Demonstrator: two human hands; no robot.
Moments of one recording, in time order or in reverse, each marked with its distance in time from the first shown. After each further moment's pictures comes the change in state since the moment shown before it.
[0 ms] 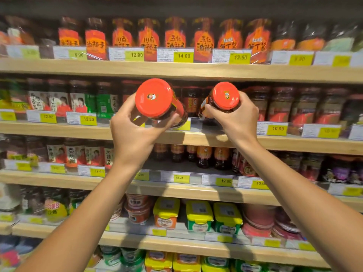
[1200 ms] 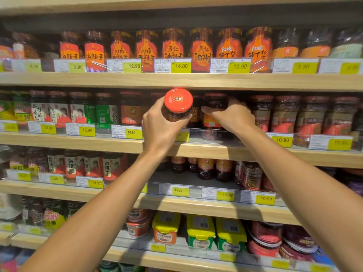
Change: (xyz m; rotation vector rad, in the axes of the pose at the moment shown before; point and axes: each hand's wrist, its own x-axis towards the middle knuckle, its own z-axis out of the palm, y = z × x) left_hand 0.043 -0.059 0.071 0.381 0.020 -0.036; right_hand 0.060 0.007 0.018 -0.510 -0.381 0.253
